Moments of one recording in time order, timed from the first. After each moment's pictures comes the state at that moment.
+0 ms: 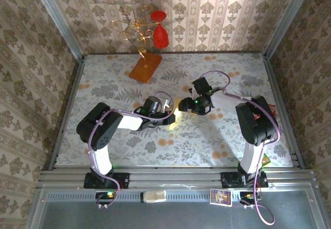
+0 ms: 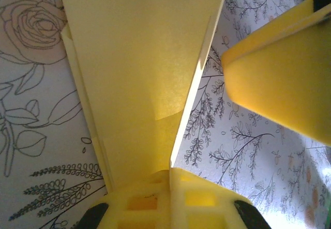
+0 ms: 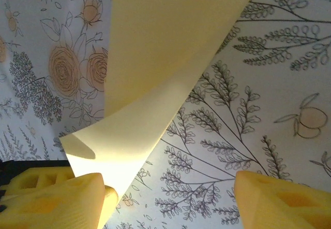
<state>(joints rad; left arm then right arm) -0.70 1.83 0.76 0.37 0.48 -0.62 0.41 1.85 1.14 -0.42 -0.37 0.51</state>
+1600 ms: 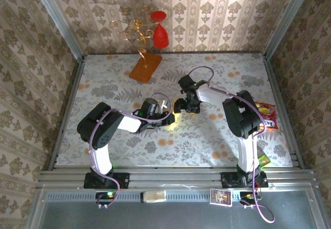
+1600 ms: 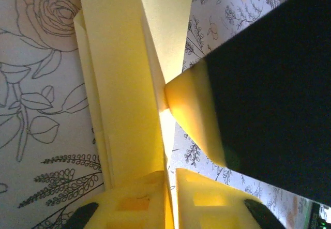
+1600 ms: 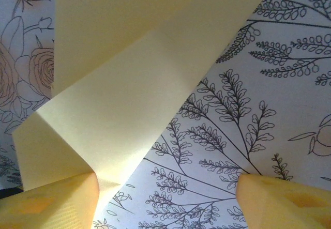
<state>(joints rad) -0.68 1.85 0.70 0.49 0.50 -0.73 0.51 2.04 1.43 -0.73 -0.15 0.48</state>
